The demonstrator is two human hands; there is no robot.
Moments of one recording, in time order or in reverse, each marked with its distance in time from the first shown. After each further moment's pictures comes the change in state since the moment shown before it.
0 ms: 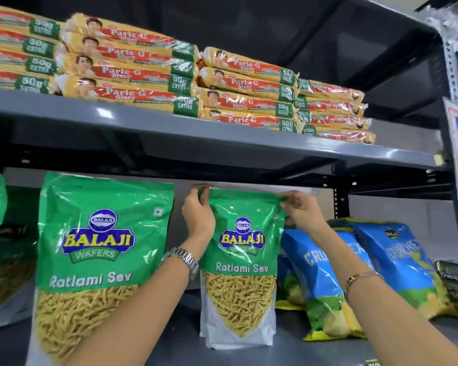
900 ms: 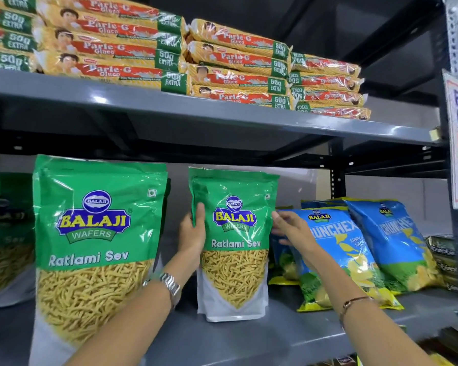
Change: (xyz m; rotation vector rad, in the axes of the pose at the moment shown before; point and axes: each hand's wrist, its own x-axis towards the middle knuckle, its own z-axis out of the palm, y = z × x) left_hand -0.048 -0.056 -0.008 -0.221 -0.297 -0.449; right_hand -0.074 0.038 0.016 0.190 -0.087 0.291
